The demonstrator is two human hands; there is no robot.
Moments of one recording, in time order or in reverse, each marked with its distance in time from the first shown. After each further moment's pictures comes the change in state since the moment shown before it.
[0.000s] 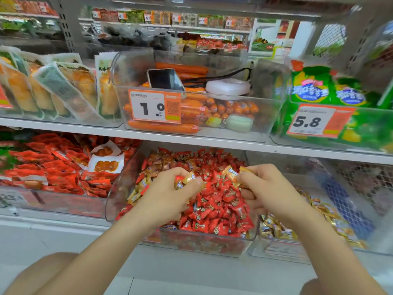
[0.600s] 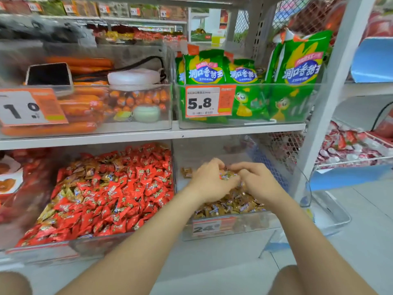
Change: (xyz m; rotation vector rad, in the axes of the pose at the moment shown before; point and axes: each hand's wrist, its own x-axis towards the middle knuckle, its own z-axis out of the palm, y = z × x) left_hand 0.079 0.032 0.245 0.664 -0.234 0.149; right_hand -0.026 0.134 -0.143 -0.211 0.433 0.076
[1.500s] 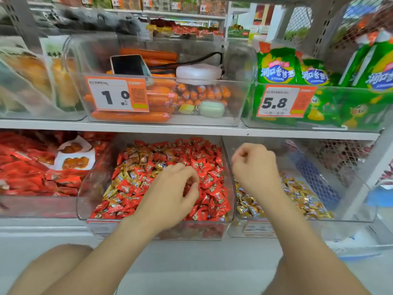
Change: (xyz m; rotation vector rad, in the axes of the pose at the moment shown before) left_hand -0.115 -0.151 -0.108 0.219 0.398 0.278; right_hand -0.021 -0.128 0.110 -0.287 0.199 -0.155
